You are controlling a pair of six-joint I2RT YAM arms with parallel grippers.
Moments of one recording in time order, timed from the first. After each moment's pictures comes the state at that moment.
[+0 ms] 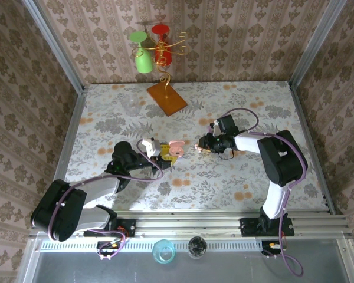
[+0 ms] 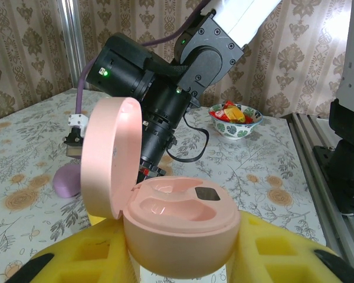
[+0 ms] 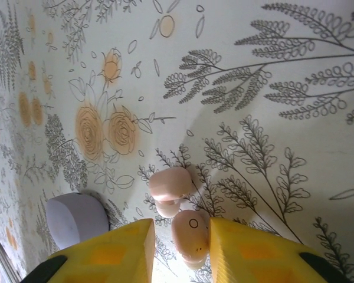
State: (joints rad) left arm -0.53 1.26 0.34 0.86 0.88 0.01; right arm 0.32 1.85 0.96 -0.06 -0.51 0.63
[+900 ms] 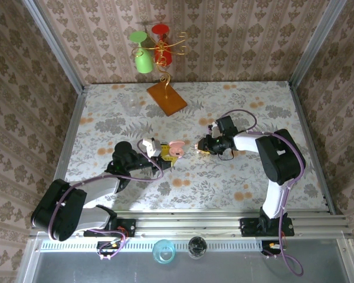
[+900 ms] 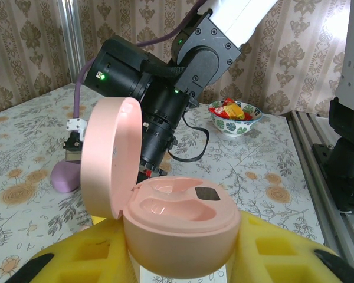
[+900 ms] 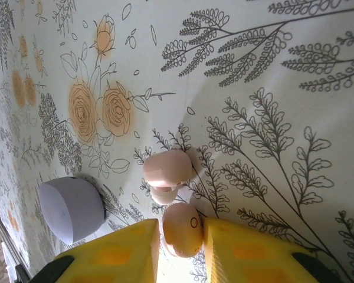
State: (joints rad) left arm -0.53 1.27 0.34 0.84 0.88 0.01; right arm 0.33 1.88 0.98 -0.09 -0.56 0.60
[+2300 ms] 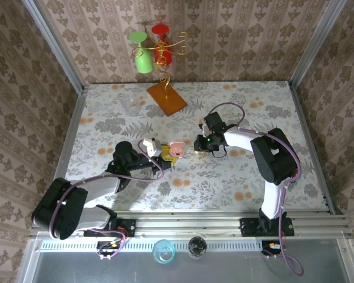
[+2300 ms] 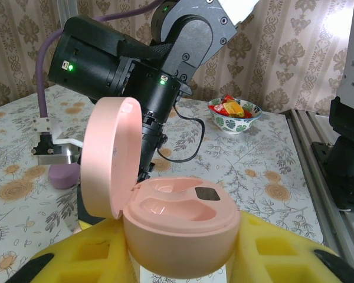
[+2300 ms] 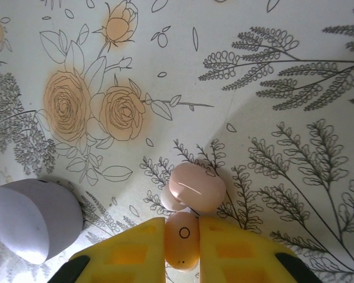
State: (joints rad) left arm -0.53 1.28 0.34 0.84 0.88 0.01; right arm 0.44 1.90 1.12 -0.31 -0.32 0.44
